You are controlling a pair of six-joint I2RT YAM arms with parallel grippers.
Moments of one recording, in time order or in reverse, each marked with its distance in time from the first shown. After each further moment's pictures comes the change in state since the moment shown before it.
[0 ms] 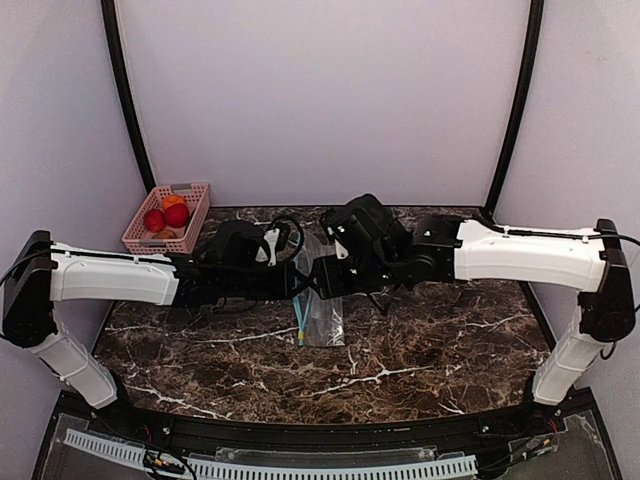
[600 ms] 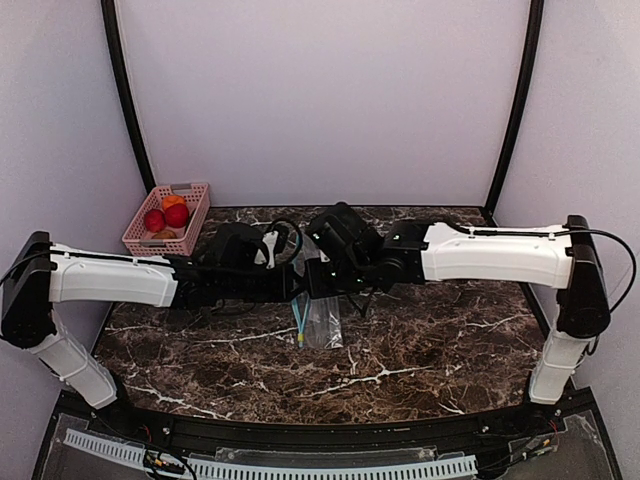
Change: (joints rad) left arm 0.000 -0.007 -0.018 0.002 0.000 -0.003; right arm 0.002 0.142 0.089 0.006 0.046 0.067
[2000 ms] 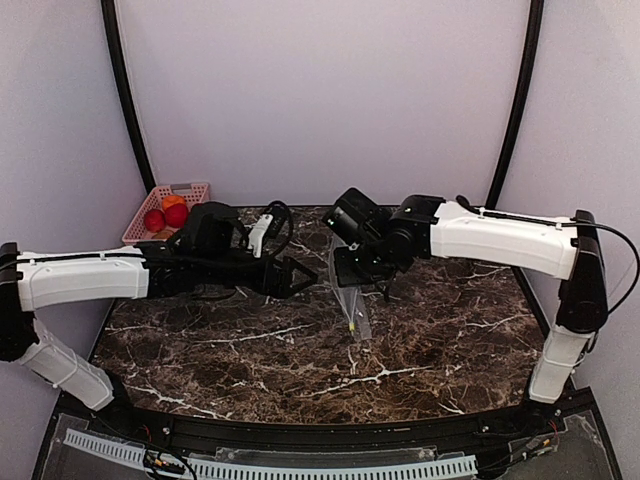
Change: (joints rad) left arm 0.047 -0.099 0.027 -0.092 0.172 0.250; right arm -0.086 -0.014 0.070 -0.299 0.085 0.048
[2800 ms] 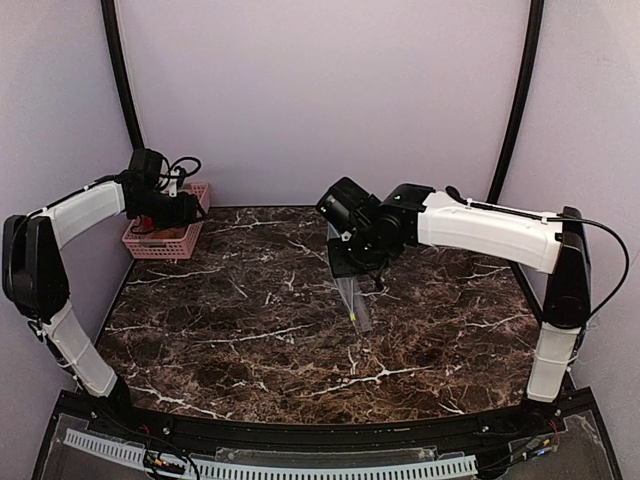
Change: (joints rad) left arm 0.712 0.180 0.410 -0.523 0.003 0.256; right arm -0.039 0.101 0.149 -0.069 -0.022 -0.057
